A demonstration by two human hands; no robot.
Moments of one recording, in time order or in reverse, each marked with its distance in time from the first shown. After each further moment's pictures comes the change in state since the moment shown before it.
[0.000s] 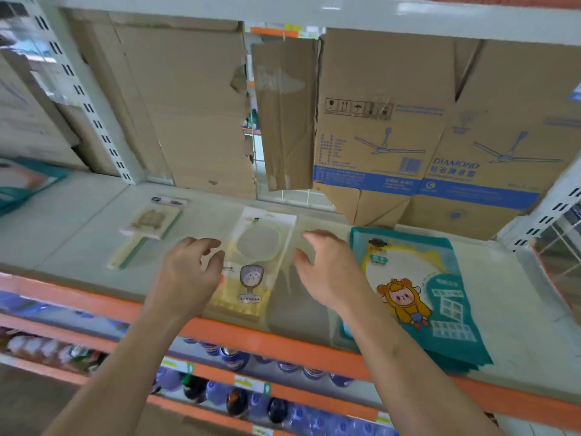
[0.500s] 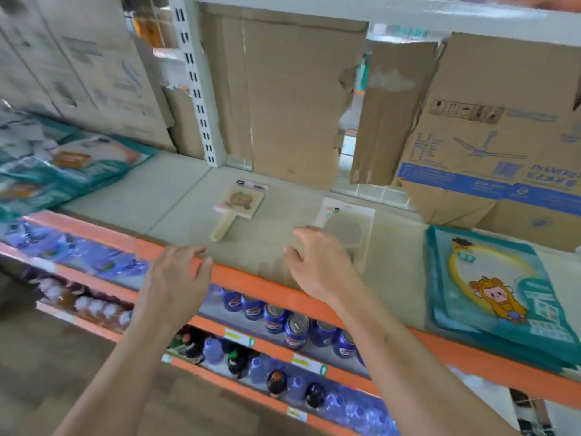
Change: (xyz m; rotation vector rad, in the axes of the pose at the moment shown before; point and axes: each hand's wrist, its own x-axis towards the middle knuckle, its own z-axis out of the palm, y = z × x) left_hand -0.047 -0.133 -0.102 0.090 0.085 -0.140; right_hand -0.011 -0.139 0.091 -0.043 -0.082 -0.105
